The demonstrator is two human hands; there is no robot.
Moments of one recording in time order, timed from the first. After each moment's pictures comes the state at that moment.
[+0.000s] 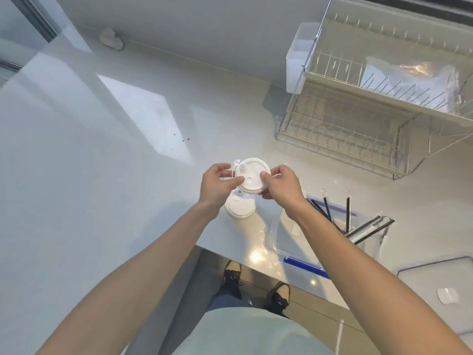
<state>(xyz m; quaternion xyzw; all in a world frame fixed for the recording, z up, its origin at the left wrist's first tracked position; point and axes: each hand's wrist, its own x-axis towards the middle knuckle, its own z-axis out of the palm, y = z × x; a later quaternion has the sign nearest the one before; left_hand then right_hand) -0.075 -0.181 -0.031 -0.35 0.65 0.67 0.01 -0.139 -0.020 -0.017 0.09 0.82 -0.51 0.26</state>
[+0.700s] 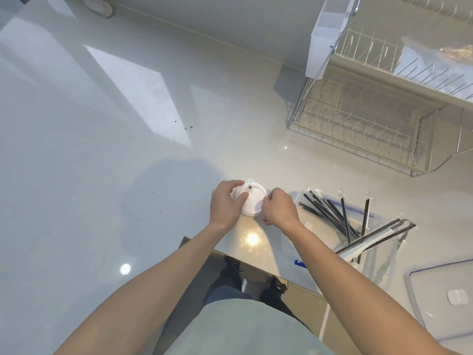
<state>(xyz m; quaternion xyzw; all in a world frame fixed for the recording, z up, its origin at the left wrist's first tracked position) -0.053 -0.177 -0.112 -0.30 0.79 0.54 0.02 -0.110 -0.045 -0.073 0.07 0.90 -0.27 0.34</state>
